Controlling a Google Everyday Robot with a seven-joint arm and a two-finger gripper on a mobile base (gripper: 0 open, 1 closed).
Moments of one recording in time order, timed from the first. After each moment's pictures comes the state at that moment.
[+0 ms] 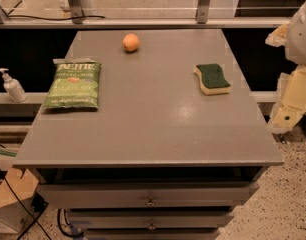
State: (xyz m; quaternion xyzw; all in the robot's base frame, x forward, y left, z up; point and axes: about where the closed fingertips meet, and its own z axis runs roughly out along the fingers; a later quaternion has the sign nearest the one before) arm 0.438 -0.217 0.976 -0.60 0.78 -0.03 0.16
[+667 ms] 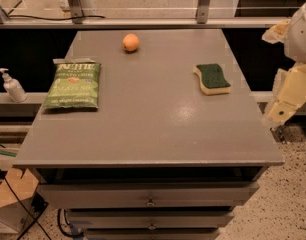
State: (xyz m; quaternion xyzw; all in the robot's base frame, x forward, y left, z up) arm 0.451 -0.213 0.976 -0.60 0.77 -0.01 0.20
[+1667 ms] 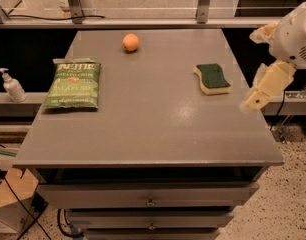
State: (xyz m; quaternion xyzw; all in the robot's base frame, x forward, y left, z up) arm 0.500 -0.202 0.956 -0.58 0.76 0.05 0.29
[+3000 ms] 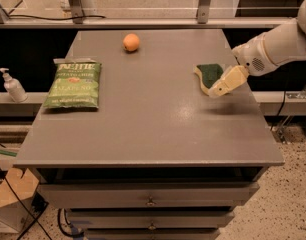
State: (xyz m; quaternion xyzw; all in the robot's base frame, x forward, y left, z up) arm 0.633 -0.205 0.861 -0.47 0.80 0.12 0.35
